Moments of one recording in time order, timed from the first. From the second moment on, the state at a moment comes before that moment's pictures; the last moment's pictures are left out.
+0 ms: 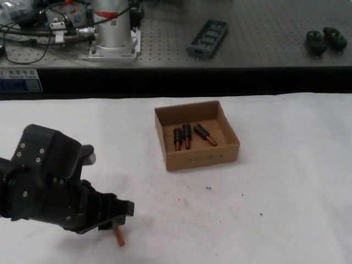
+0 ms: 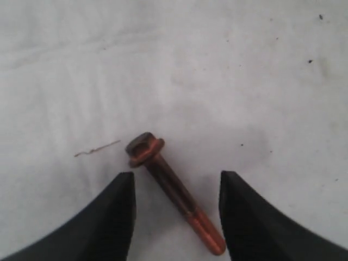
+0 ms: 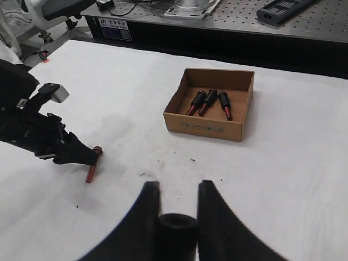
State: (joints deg) left arm -21.0 91.9 -39.4 15.6 15.2 -16.5; right arm 22.0 27.9 -41.9 46.8 -15.9 5.1
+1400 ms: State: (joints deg) left arm -18.6 71.1 -30.6 -7.2 29.0 14.0; right arm 22.0 24.1 -25.6 29.1 -30.7 14.1
